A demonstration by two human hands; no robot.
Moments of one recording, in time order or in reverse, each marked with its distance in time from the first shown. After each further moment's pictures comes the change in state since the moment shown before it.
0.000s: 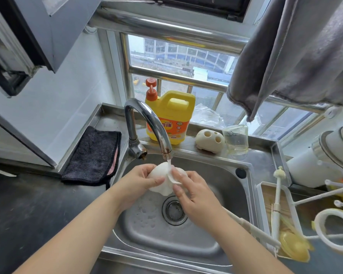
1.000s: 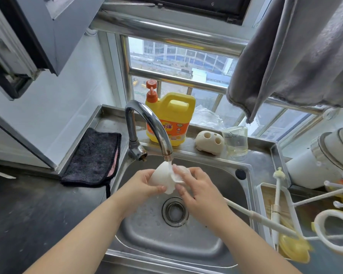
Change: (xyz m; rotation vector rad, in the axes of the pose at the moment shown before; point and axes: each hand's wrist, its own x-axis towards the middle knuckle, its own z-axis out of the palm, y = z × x) left_hand -0.004 -0.006 0.007 0.029 0.011 0.038; right_hand 0.004 -0.004 -0.012 -0.148 0.038 -0.037
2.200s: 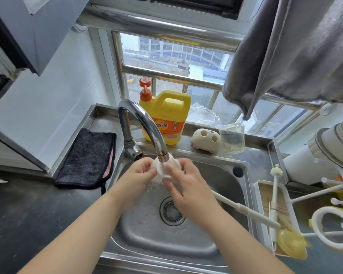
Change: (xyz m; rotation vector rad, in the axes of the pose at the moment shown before) left_hand 0.012 0.010 0.002 -0.038 0.025 0.109; right_hand 0.013 -0.013 0.007 0.000 0.082 -0.046
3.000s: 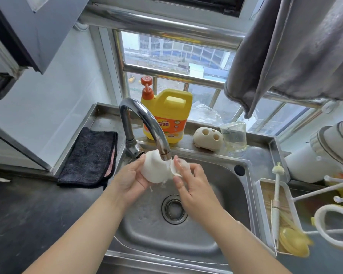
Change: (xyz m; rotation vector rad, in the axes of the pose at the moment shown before) left_hand 0.004 0.013 0.001 -0.649 0.254 -0.264; right_hand -0.011 0.009 0.007 0.175 -0.035 0.185
